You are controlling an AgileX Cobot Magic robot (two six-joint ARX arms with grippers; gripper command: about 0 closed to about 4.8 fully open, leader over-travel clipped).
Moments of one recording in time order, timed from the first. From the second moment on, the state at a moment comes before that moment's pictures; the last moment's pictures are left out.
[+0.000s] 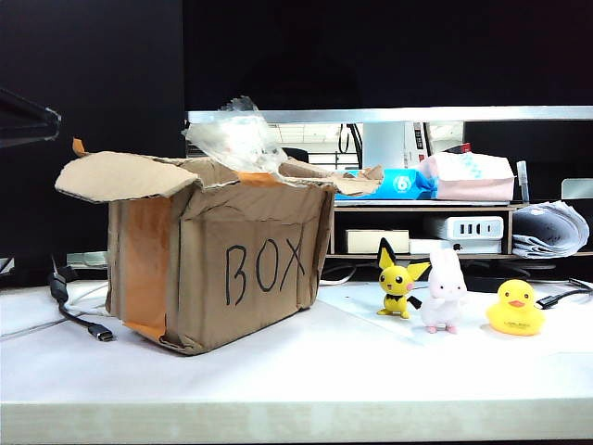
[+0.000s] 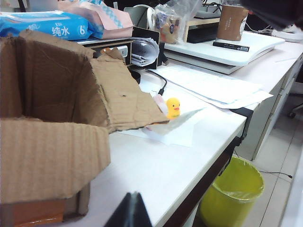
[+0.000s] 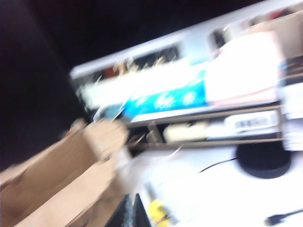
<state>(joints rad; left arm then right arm) -0.85 0.00 0.01 -0.04 0.07 -0.06 0.05 0.18 0.26 -0.01 -0.39 0.36</state>
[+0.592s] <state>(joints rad) -0.85 0.00 0.01 -0.04 0.07 -0.06 0.19 0.85 0.66 -0.50 -0.52 -0.10</state>
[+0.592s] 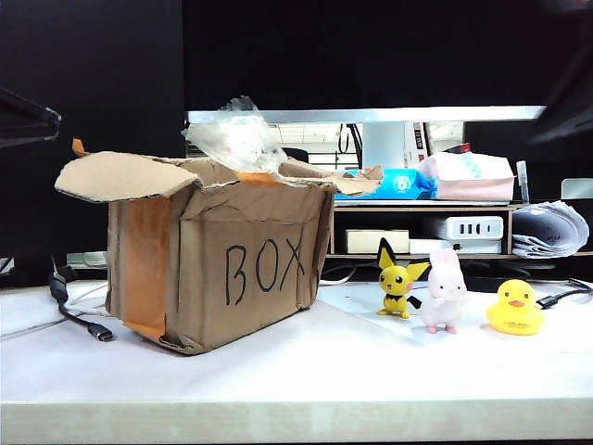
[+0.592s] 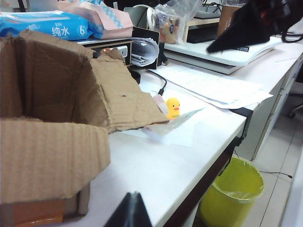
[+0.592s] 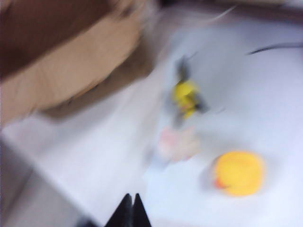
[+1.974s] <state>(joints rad) -0.85 0.00 0.01 -0.04 0.07 -0.06 0.48 1.04 0.72 -0.50 -0.07 -0.06</state>
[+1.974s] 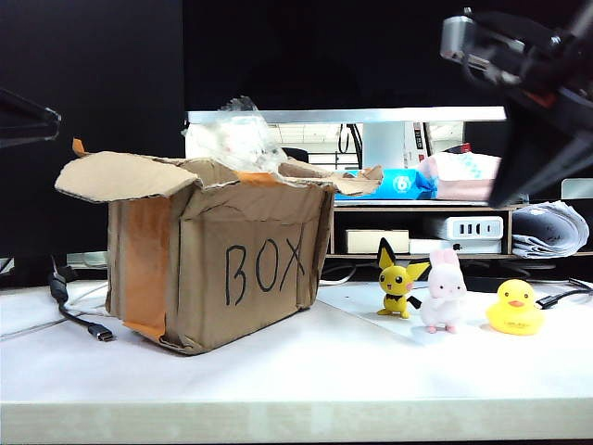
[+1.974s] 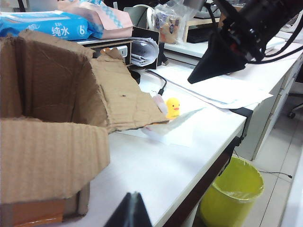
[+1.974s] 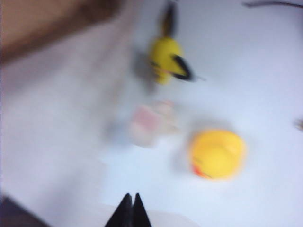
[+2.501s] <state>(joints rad) -0.85 0.00 0.01 -0.04 0.07 -0.06 0.48 1.04 0.72 -0.45 -0.11 0.00</state>
